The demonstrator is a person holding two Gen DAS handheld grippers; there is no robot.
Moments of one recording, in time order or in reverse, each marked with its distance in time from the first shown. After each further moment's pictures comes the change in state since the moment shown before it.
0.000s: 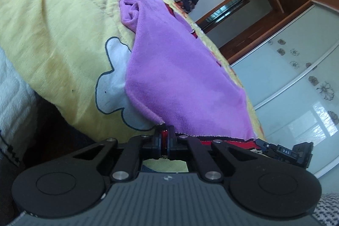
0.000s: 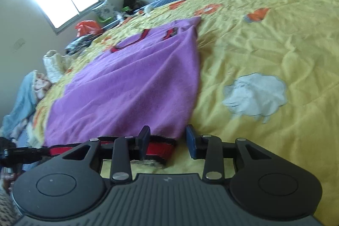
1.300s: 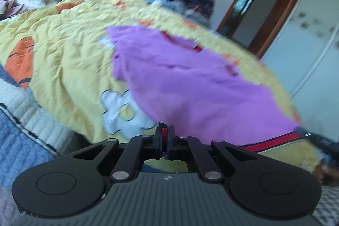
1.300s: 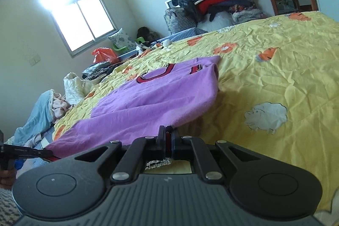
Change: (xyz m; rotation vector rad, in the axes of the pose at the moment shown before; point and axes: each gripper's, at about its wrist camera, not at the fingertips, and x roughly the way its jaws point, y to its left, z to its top) left arm -0.078 -0.131 -0.004 0.241 -0.091 0.290; right arm -0.075 0.051 -0.017 -0.048 -0.219 0.010
